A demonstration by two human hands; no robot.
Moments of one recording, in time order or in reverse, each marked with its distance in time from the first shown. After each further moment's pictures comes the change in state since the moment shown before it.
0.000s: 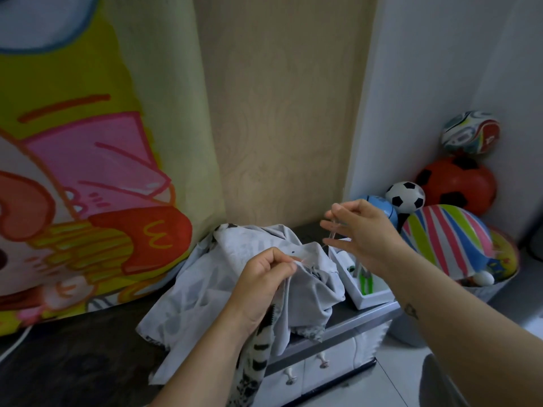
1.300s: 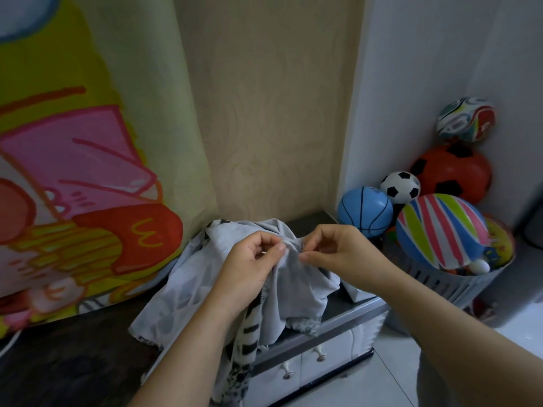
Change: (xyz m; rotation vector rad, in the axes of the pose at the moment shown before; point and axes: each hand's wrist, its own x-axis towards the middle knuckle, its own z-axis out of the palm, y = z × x) left_hand 0.010 0.014 -0.003 0.331 0.074 0.140; right_hand -0.026 0.021 -0.007 -0.553 -0.350 -0.244
